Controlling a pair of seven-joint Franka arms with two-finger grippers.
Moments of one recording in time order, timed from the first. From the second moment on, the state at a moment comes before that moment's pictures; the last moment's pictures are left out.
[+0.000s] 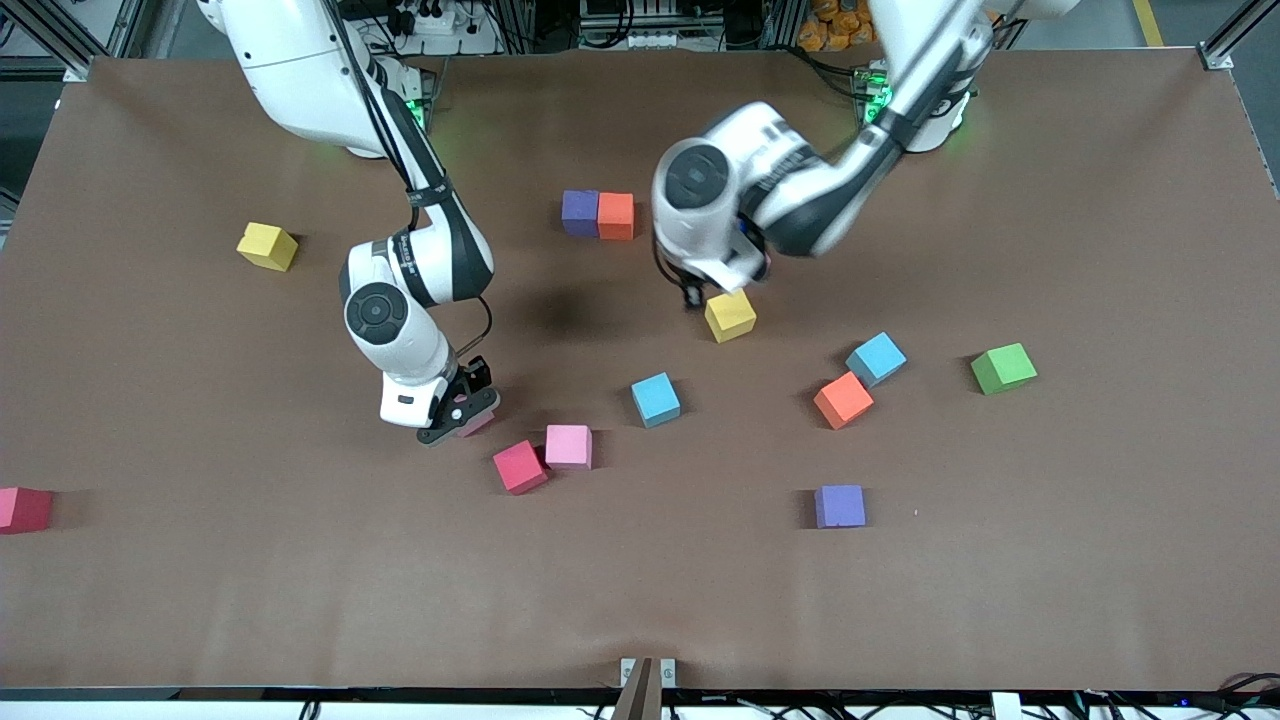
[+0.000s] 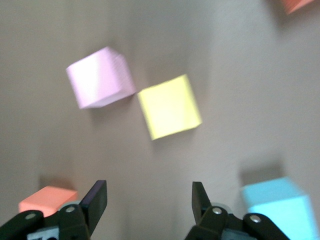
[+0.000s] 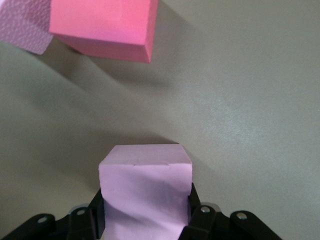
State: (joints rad) left arm -0.30 0.46 -0.50 -1.75 0.11 2.03 -2.48; right arm 0.64 0.54 -0.26 -1.94 0.18 2.46 -0.35
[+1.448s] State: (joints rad) left arm 0.13 0.64 -0.49 -1.60 0.33 2.04 -1.68; right arm 0.84 0.30 0.22 -1.87 0.10 2.00 -0.62
